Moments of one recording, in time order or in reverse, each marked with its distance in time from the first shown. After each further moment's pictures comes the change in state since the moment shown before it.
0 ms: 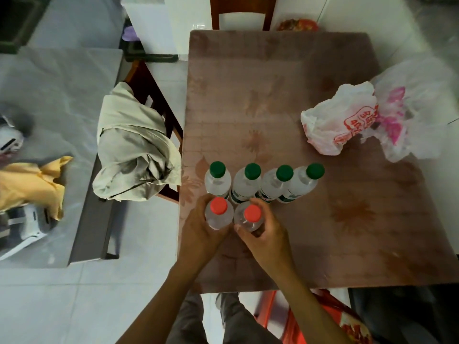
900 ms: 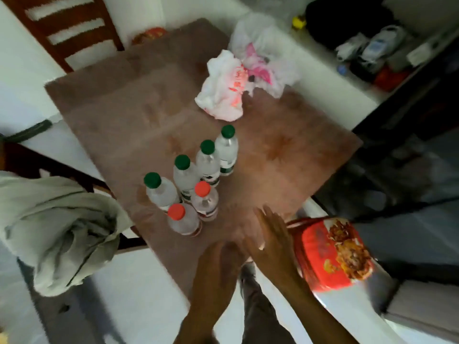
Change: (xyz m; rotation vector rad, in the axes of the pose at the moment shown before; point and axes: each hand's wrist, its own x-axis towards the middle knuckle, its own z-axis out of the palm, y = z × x) left_hand -0.078 -0.034 -0.014 0.251 -0.687 0.222; right_hand -0.116 0.021 0.037 -0.427 0.480 0.350
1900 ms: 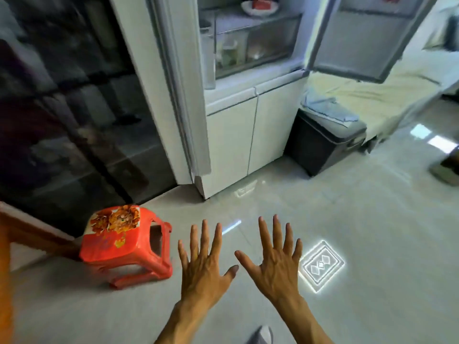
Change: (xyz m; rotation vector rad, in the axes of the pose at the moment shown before) left_hand -0.458 0.075 0.262 0.818 -0.762 1.416; right_hand -0.677 0.099 -0.090 -0.223 0.789 1.411
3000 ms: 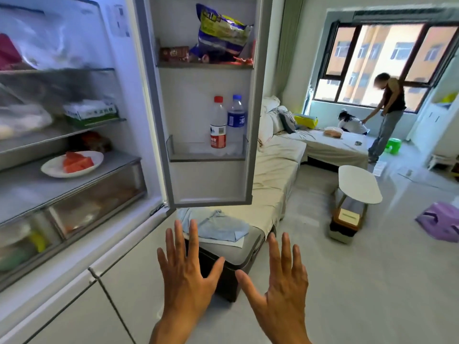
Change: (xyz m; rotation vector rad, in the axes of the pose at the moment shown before) left_hand 0.570 0.473 -0.095 -0.377 0.340 0.443; right_hand 0.500 0.316 -0.257 0.149 0.597 0.330
